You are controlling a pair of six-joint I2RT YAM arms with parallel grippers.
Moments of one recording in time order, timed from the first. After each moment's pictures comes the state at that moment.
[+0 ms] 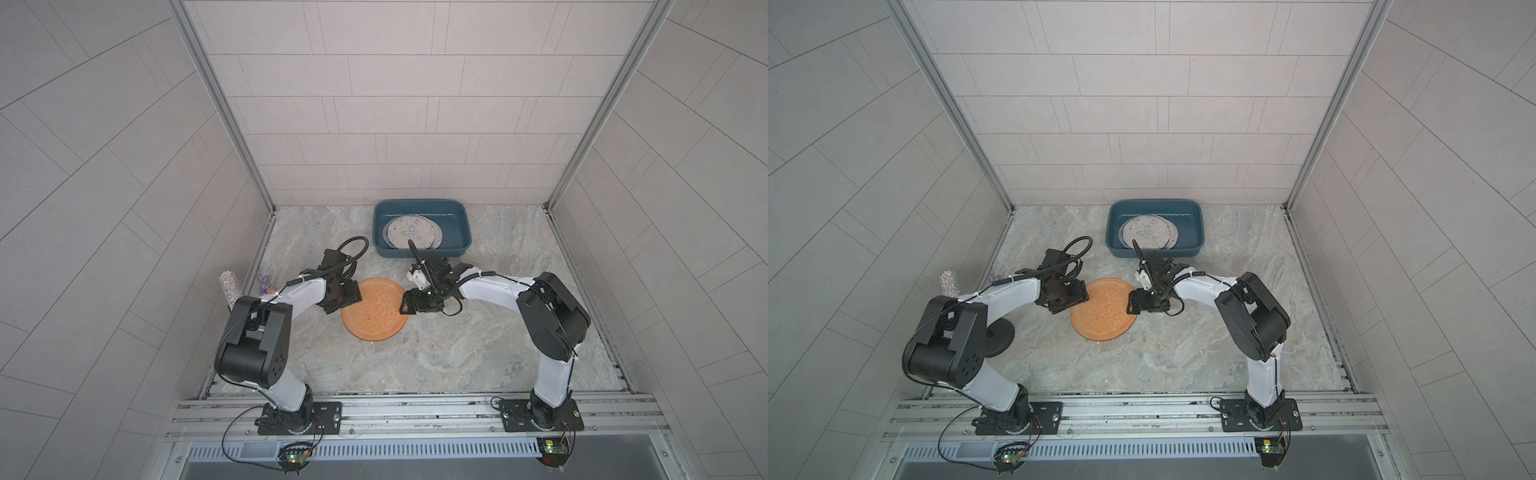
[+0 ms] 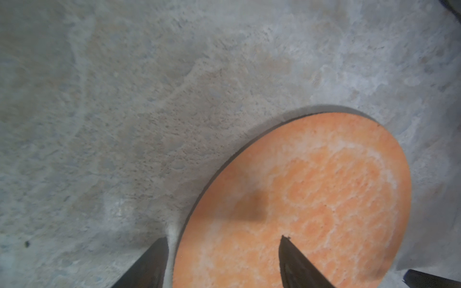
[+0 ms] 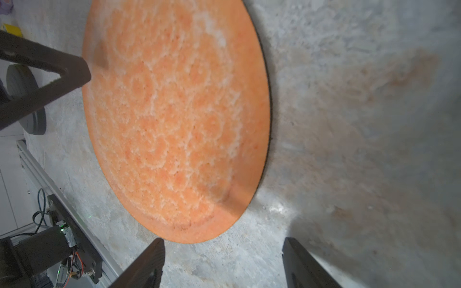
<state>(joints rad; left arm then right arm) -0.21 1.61 0.87 -0.49 0.15 -0.54 0.65 1.89 1.21 -0.47 -0.40 0.48</state>
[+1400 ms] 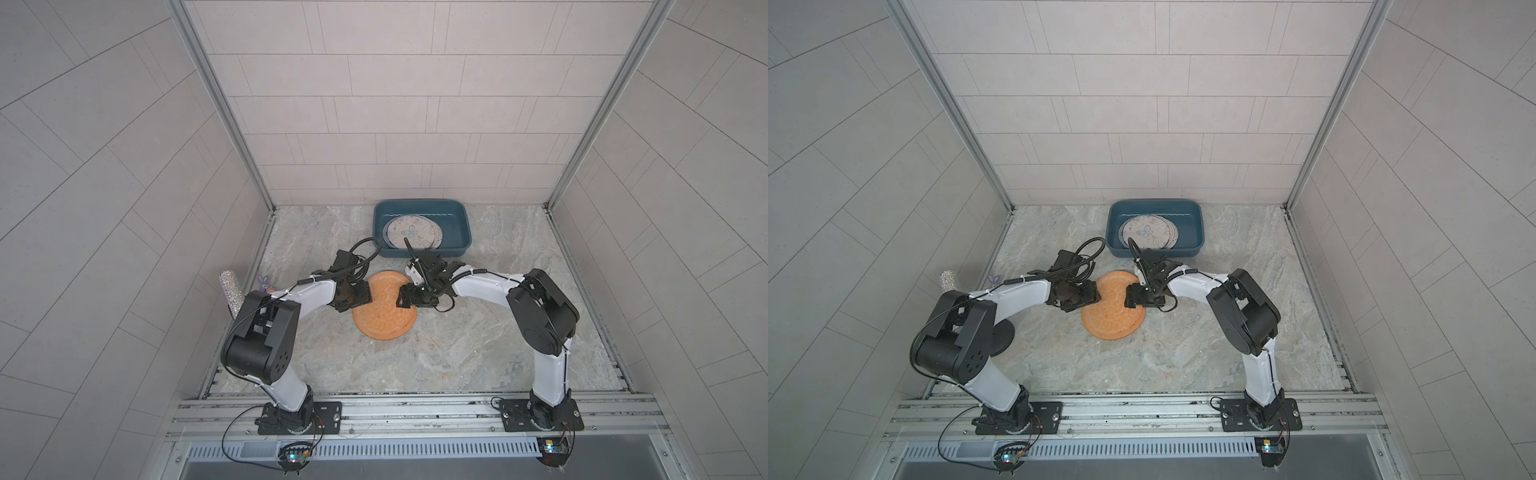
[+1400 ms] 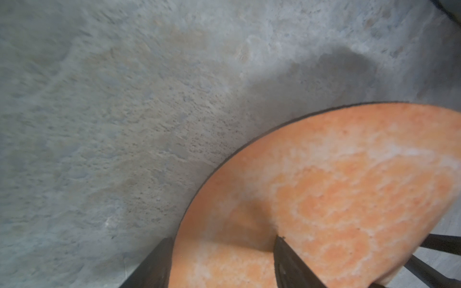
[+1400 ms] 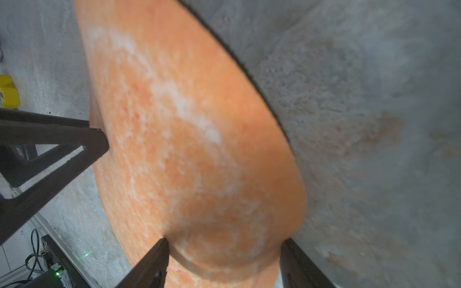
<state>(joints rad) -0.31 1.64 0.87 -0.42 0.19 -0.55 0.67 1.95 1.27 -0.42 -0.33 0.58</state>
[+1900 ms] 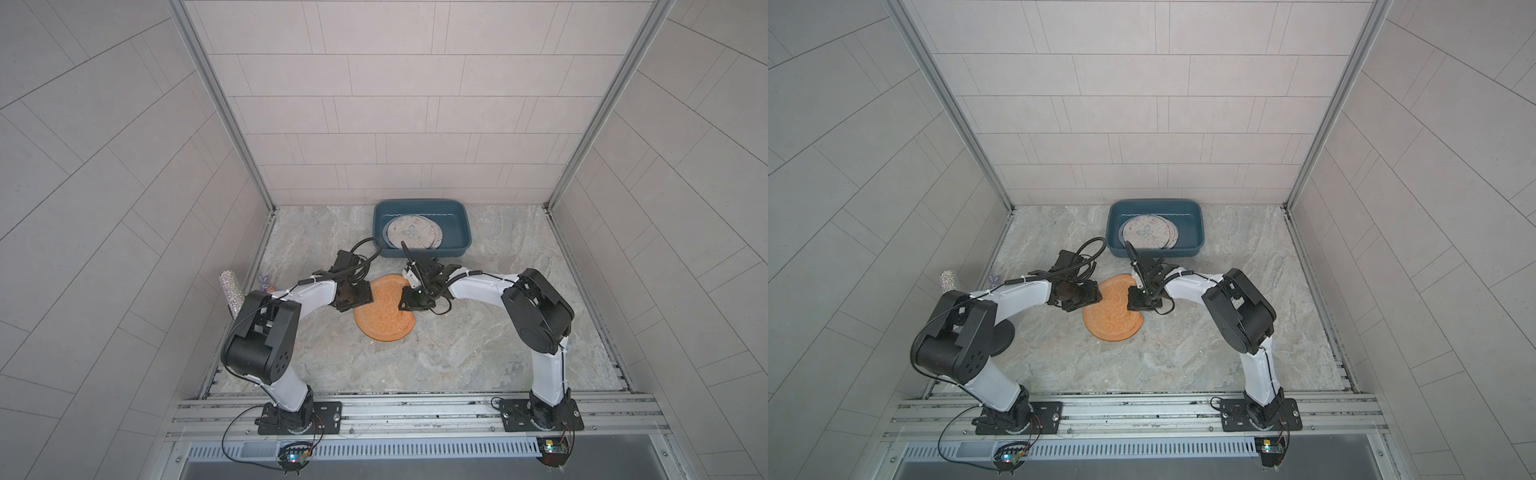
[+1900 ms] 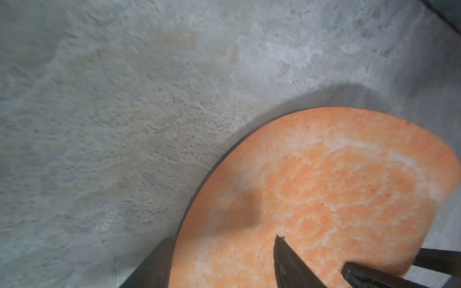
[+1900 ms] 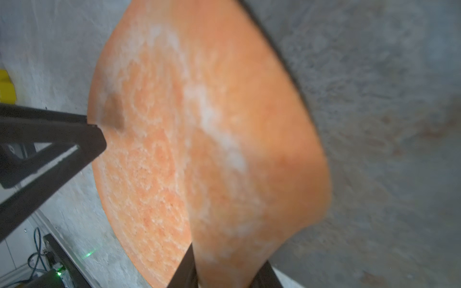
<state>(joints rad) -0.31 1.64 0.87 -0.40 0.19 -0.55 0.69 1.98 1.27 -0.40 -0.34 0.60</state>
